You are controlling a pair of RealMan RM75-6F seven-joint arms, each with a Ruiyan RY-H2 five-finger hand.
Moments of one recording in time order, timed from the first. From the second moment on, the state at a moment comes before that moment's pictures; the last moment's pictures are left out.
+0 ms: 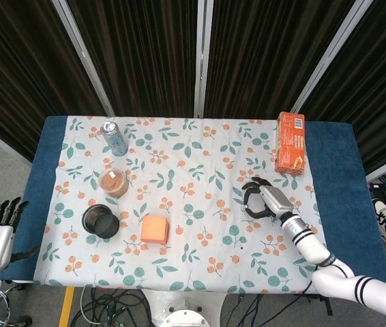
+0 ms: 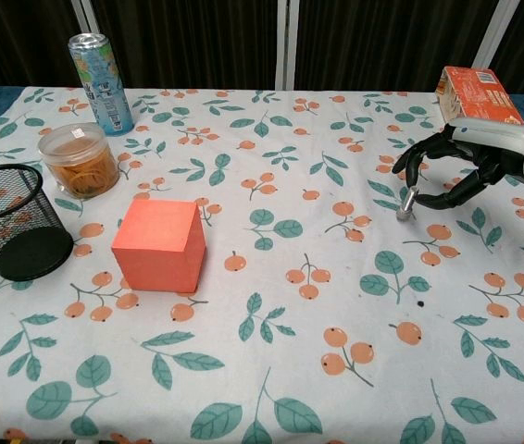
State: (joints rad) left arm -0.06 -1.20 -0.04 -1.60 1.44 1.47 0.11; right arm 0.63 -1.46 0.17 -1.33 -1.32 0.77 0.40
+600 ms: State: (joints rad) left arm -0.06 -1.19 -0.03 -1.60 1.45 1.48 0.11; right arm 0.62 -1.45 0.15 -1.37 -1.33 0.82 0.33
